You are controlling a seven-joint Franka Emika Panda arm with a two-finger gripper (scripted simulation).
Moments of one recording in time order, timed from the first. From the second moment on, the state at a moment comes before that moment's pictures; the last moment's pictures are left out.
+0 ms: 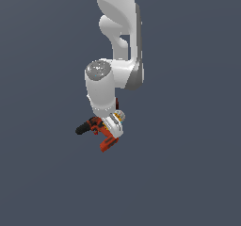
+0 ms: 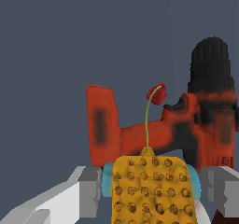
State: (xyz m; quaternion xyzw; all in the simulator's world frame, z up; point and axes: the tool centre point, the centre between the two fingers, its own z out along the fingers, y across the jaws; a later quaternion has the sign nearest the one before) arm 0.025 -0.061 0.123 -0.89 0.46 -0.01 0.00
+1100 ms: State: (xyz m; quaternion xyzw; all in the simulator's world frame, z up) arm -0.052 0.102 0.300 -0.89 0.46 0.00 0.00
